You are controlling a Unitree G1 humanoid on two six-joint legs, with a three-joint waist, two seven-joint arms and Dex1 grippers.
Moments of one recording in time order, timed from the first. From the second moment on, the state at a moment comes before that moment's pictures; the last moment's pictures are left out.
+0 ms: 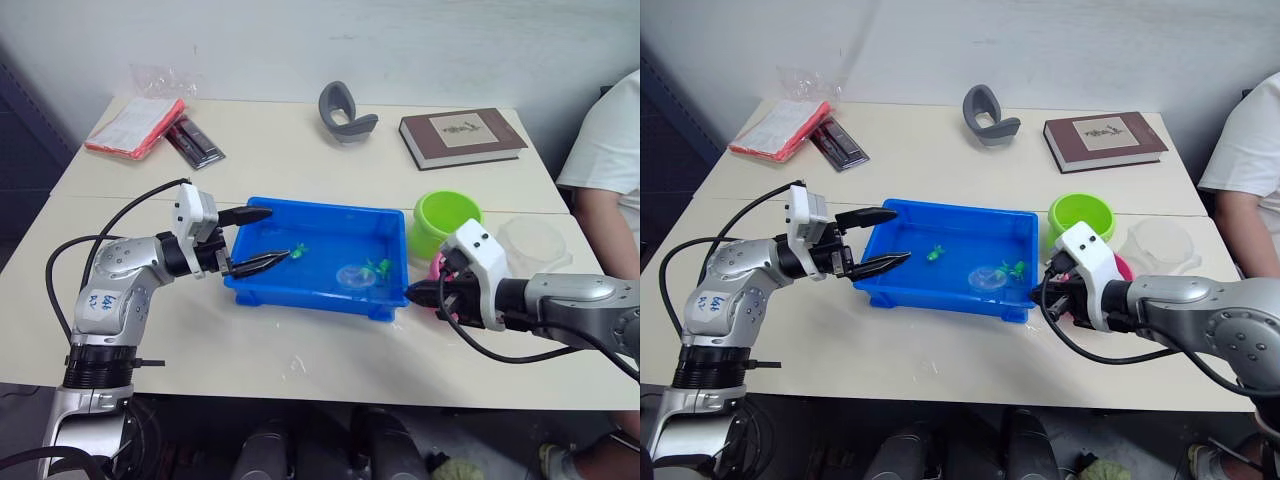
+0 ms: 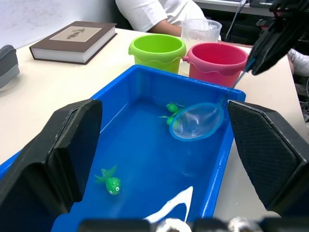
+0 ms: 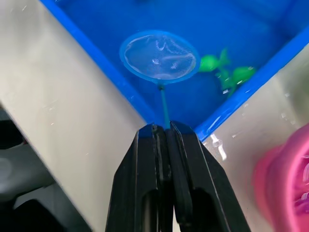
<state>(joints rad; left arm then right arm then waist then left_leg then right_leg) -0.49 0.59 0.10 0.01 -0.47 0.31 -1.03 -0.47 -1.03 -0.01 -0.52 1.42 1.26 0.07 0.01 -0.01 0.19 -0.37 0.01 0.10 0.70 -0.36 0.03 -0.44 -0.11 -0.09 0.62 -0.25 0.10</state>
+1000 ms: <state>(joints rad) -0.47 0.53 0.10 0.01 -0.47 0.26 -0.99 -1.01 -0.93 0.32 -0.03 1.42 1.61 -0.01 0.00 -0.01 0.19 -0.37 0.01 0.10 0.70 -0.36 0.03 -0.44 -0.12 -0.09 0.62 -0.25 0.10</state>
